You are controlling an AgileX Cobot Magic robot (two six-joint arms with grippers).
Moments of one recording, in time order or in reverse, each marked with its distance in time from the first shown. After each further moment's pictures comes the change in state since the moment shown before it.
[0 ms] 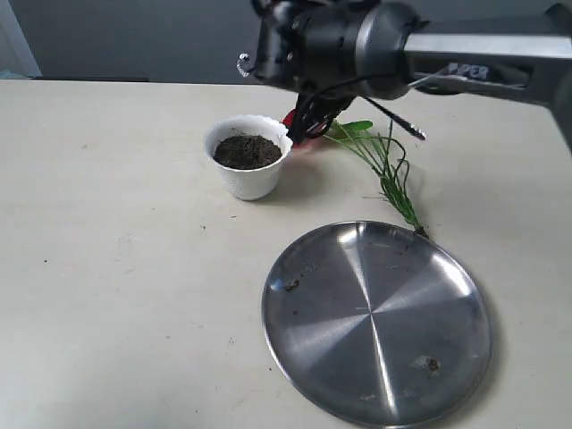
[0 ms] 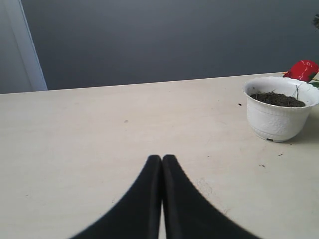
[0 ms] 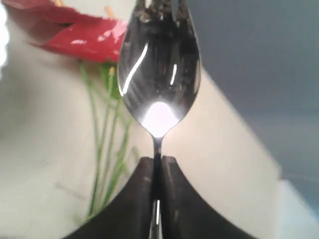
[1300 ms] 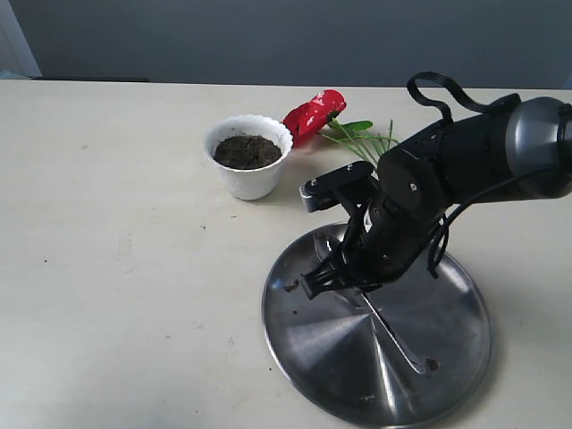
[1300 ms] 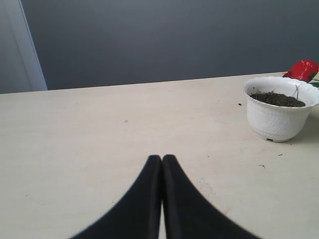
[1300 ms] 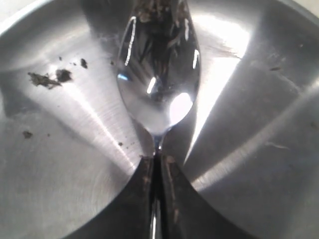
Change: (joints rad) left arm 0.000 0.000 0.000 0.000 0.000 0.000; right arm -0.083 -0.259 0.707 0.920 -0.453 -0.228
